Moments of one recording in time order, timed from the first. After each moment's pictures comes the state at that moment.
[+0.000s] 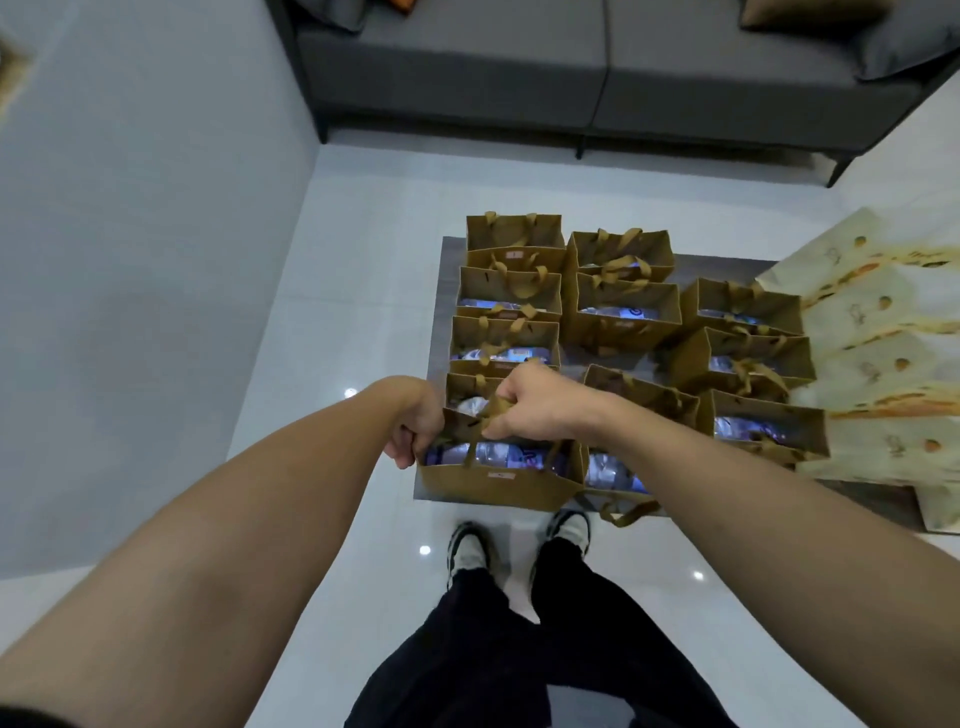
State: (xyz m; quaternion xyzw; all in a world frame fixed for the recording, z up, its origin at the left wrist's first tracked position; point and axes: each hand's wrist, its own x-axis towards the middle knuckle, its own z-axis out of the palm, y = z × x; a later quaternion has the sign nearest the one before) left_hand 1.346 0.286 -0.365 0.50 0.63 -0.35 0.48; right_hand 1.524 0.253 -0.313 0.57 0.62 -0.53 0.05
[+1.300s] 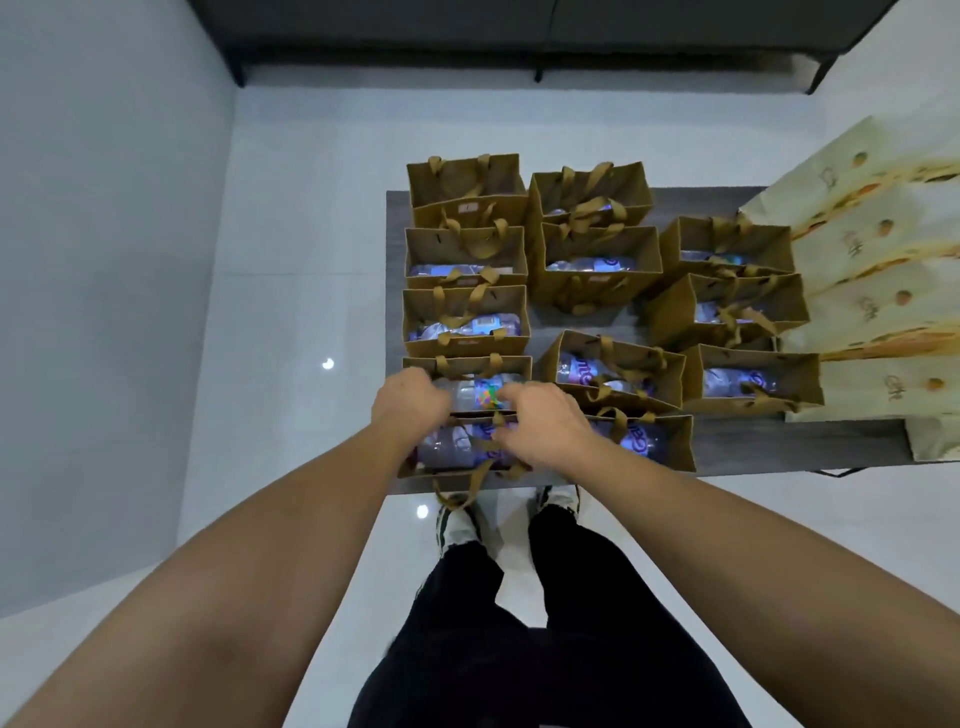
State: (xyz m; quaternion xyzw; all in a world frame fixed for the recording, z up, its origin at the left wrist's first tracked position) left_hand 1.394 0.285 -0.469 0.57 0.72 -0.07 0.38; right_hand 1.563 0.236 -0.433 0.68 0.65 -0.34 0.10
